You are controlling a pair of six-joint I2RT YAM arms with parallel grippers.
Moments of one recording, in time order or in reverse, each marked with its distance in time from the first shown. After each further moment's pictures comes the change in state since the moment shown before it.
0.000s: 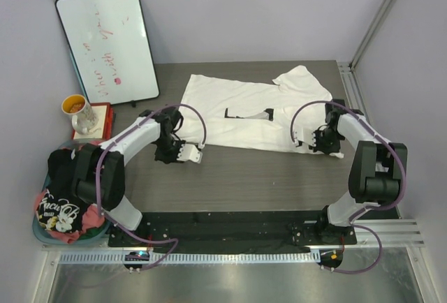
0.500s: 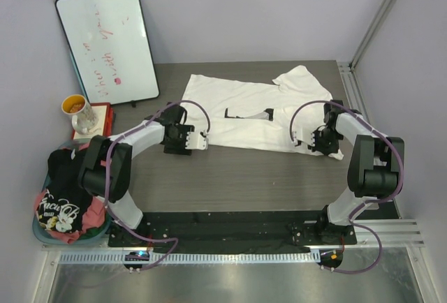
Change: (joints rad) left arm 0.001 0.064 -0.090 0.514 -0.072 -0.102; right arm 0.000 0.059 -0.002 0.029 0.003 0.026
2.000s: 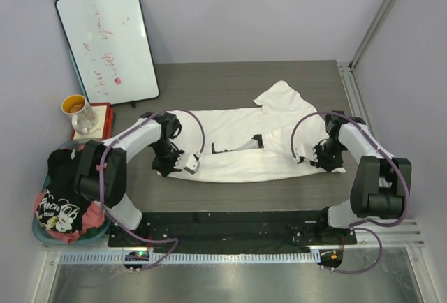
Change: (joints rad) left arm 0.010 -0.028 0.048 -0.624 0.142 0.134; right arm 0.006 -0.166 -0.094 -0.218 -0.006 -0.080
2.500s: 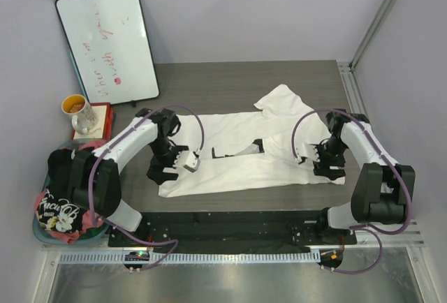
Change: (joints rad) left arm -0.031 -0.093 0.035 -0.150 0.032 -0.047; right arm 0.013 -0.074 0.014 -0.152 -0.008 -0.031
